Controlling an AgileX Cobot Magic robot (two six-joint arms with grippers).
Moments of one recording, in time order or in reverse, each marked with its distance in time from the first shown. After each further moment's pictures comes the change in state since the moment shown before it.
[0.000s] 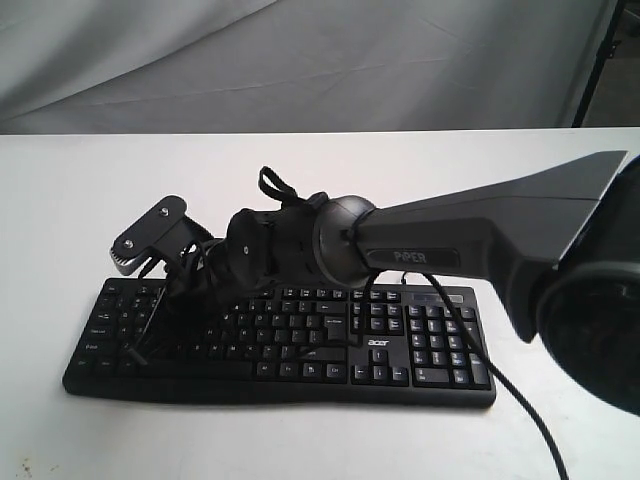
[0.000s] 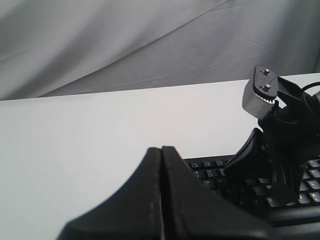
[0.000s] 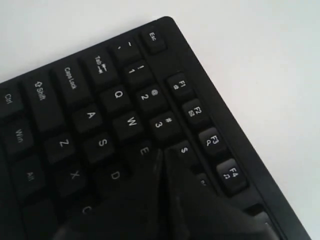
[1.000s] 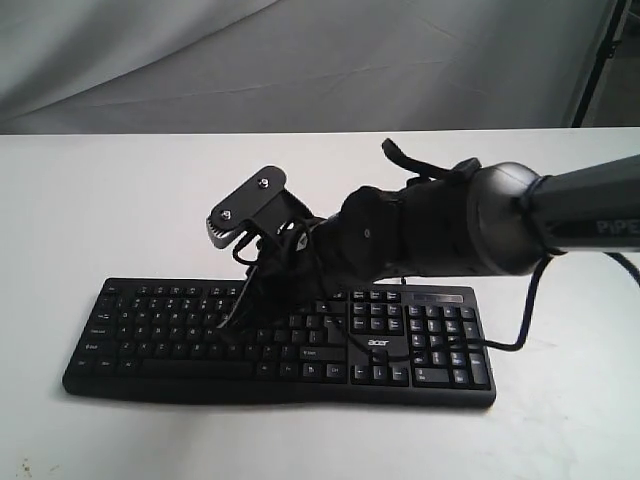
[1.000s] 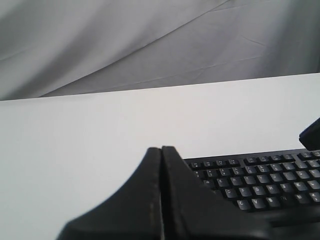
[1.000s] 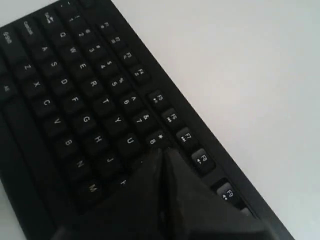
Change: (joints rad) left arm 0.000 0.000 0.000 0.000 0.000 0.000; right arm -0.092 -0.322 0.398 -0.005 -0.101 0.010
